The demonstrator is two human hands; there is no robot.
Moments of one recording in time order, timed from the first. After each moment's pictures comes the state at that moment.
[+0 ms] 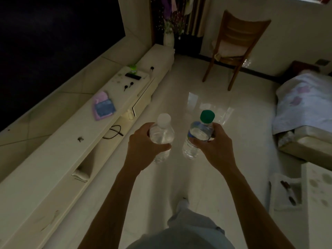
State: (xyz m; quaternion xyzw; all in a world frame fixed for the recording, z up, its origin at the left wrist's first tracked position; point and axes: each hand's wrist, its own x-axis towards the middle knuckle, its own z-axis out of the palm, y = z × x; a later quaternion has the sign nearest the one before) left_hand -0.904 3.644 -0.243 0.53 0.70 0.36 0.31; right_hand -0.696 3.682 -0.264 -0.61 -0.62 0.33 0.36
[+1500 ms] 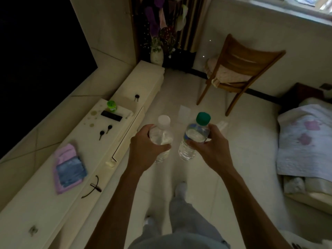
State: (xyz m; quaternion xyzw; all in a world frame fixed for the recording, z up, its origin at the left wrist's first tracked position) left_hand -0.958 4.186 -0.263 0.49 0.69 0.38 0.37; right_hand -0.758 4.205 -0.255 -0.64 -0.60 0.34 0.33
